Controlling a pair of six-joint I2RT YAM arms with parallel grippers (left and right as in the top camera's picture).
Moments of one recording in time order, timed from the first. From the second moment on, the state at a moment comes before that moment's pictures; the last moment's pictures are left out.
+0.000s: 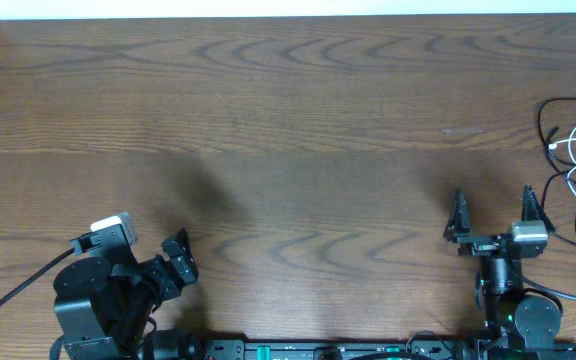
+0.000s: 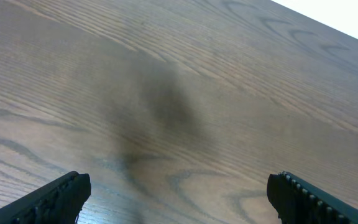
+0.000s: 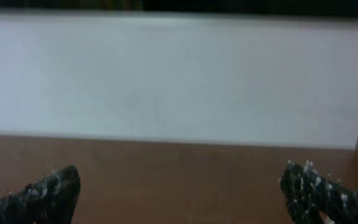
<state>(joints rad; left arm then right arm) 0.12 0.44 0.89 -1.13 0.10 -0.27 0.01 0.01 0.01 0.15 -0.03 -0.01</state>
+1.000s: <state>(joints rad) 0.12 0.44 0.89 -1.13 0.10 -0.27 0.01 0.01 0.01 -0.07 -0.04 -0.09</state>
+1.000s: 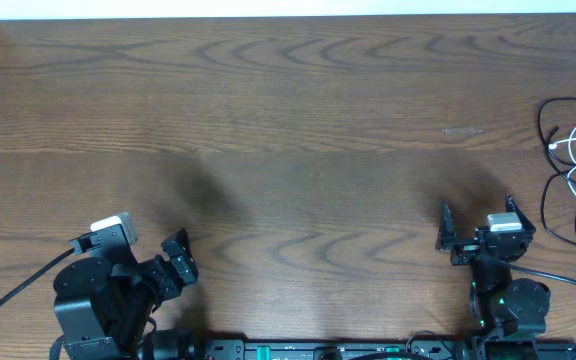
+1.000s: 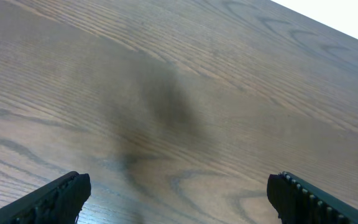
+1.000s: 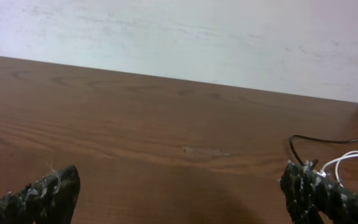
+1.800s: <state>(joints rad) 0.12 0.25 0.75 -0.93 0.10 -0.23 0.01 0.01 0.01 -0.07 -0.04 -0.09</state>
